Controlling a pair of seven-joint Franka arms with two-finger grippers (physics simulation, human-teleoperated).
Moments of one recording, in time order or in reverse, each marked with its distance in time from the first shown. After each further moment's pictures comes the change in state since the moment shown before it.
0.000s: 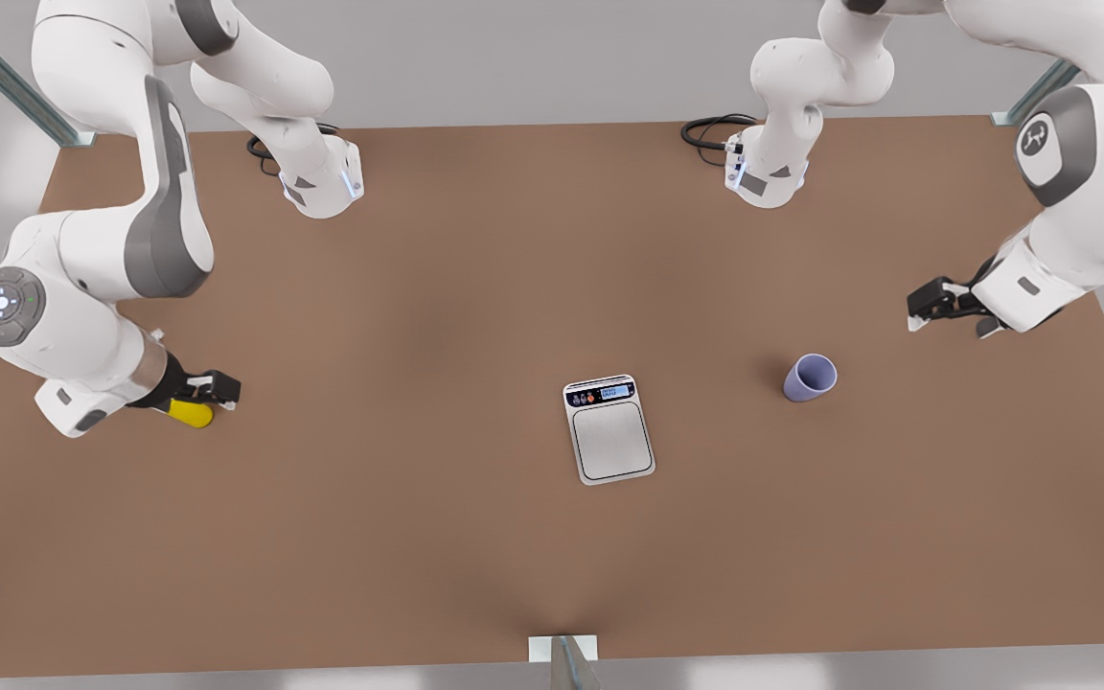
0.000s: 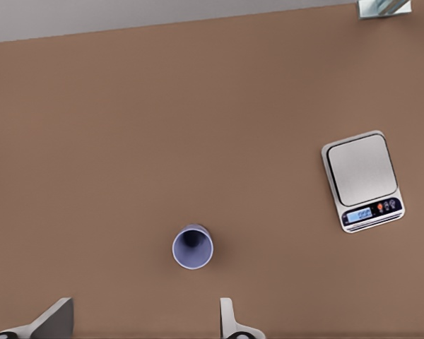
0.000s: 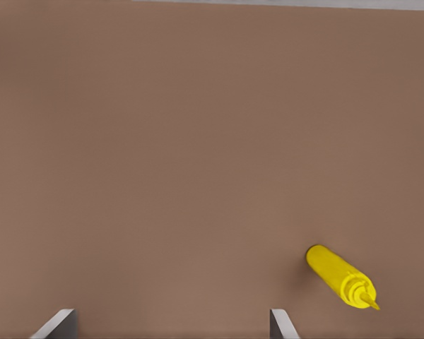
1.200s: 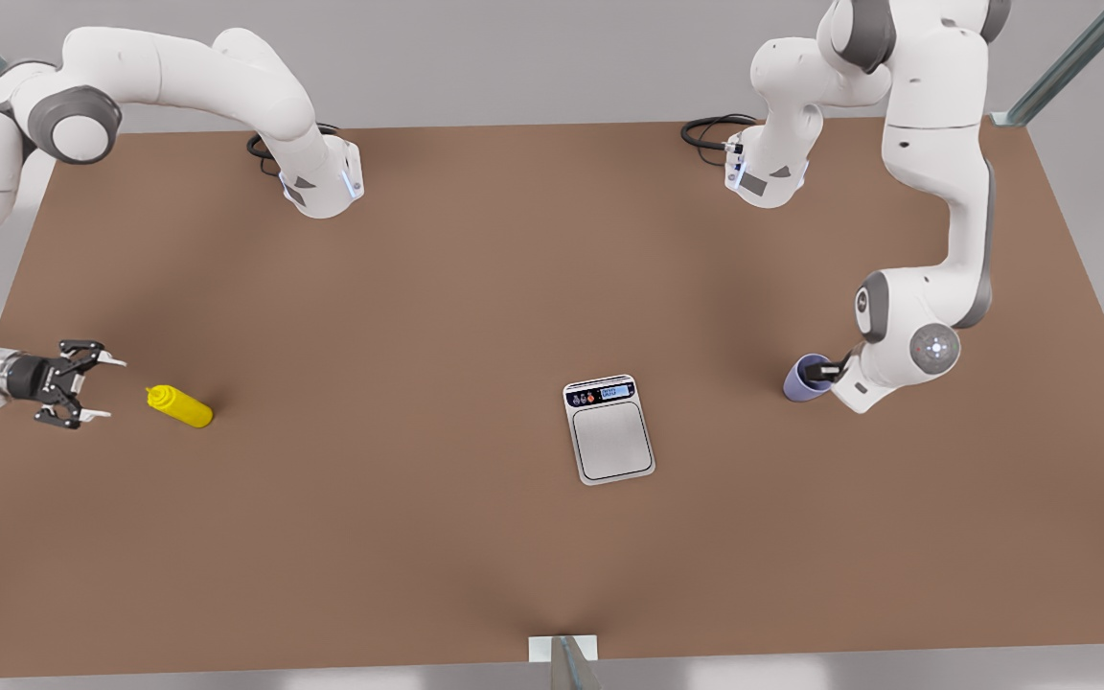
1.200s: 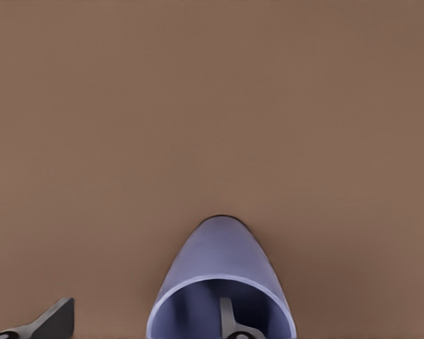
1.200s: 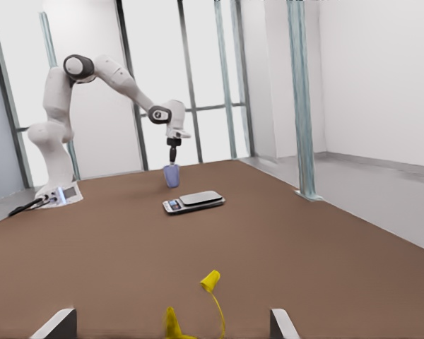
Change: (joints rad) left arm -0.024 0.193 0.049 -0.735 0.033 0.715 -0.077; right arm -0.820 0.589 -0.008 0.032 0.947 -0.399 -2.307
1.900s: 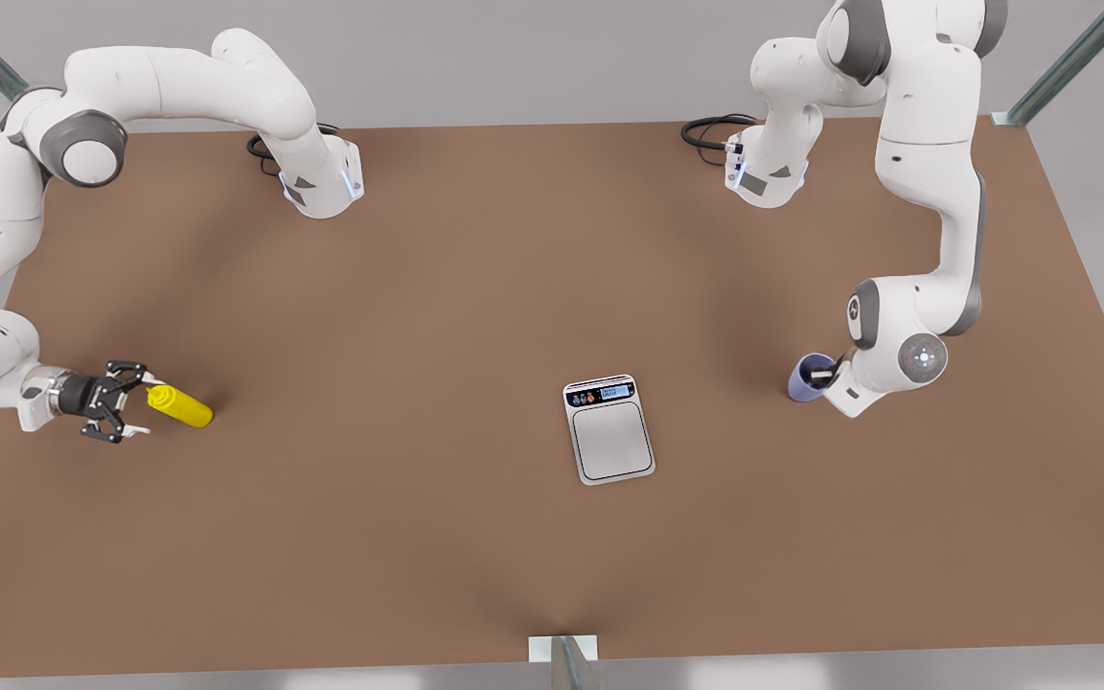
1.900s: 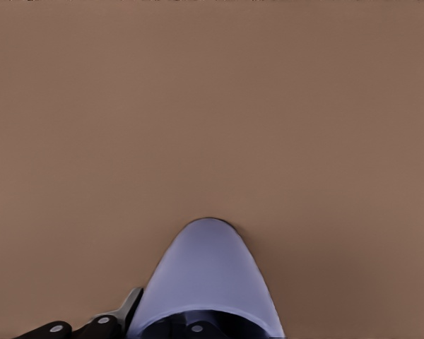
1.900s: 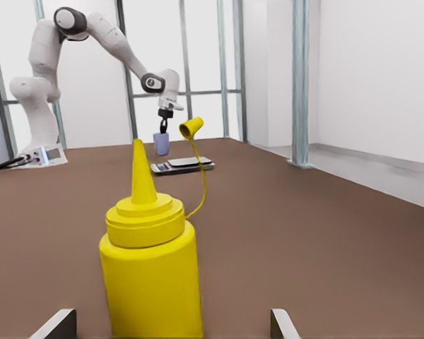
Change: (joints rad) left arm -0.003 0.043 -0.003 0.009 -0.001 0.008 -0.027; right arm 0.036 0.118 -0.001 -0.014 -0.039 0.150 -0.148
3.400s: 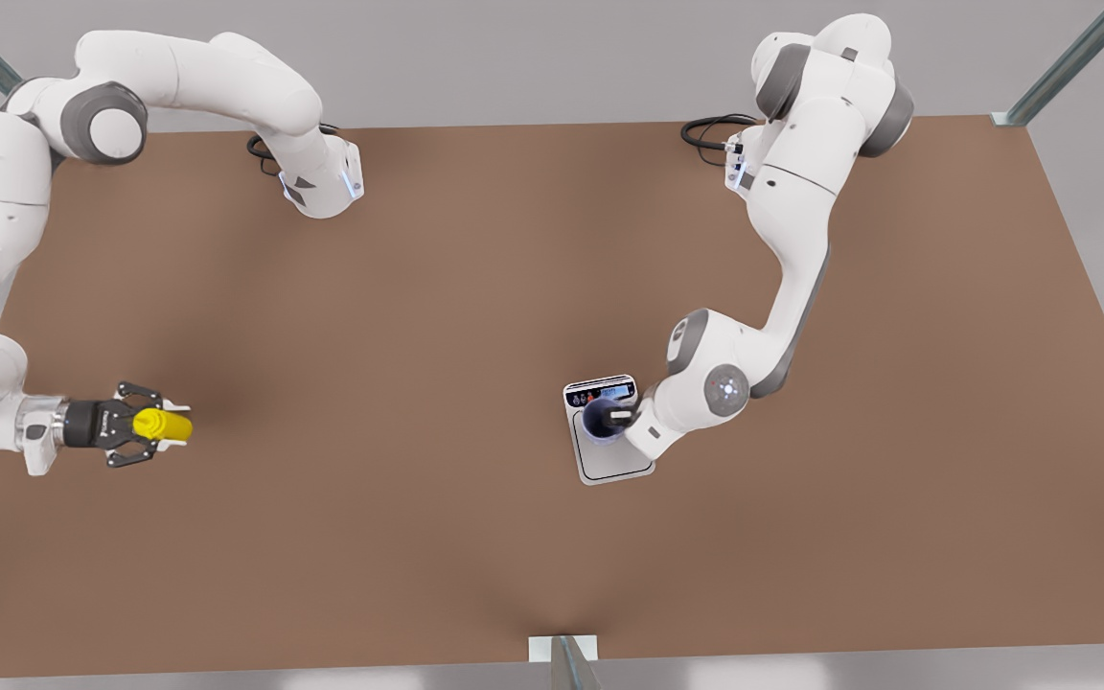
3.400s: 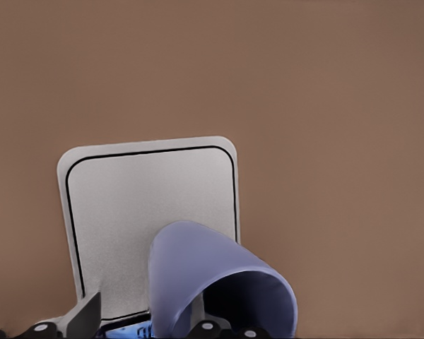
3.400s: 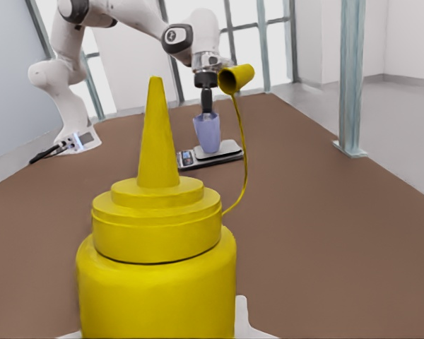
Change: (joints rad) left arm -0.192 0.324 -0.347 0.587 -0.294 -0.019 -0.393; right arm 0.211 -0.210 0.097 0.015 -0.102 0.070 0.323
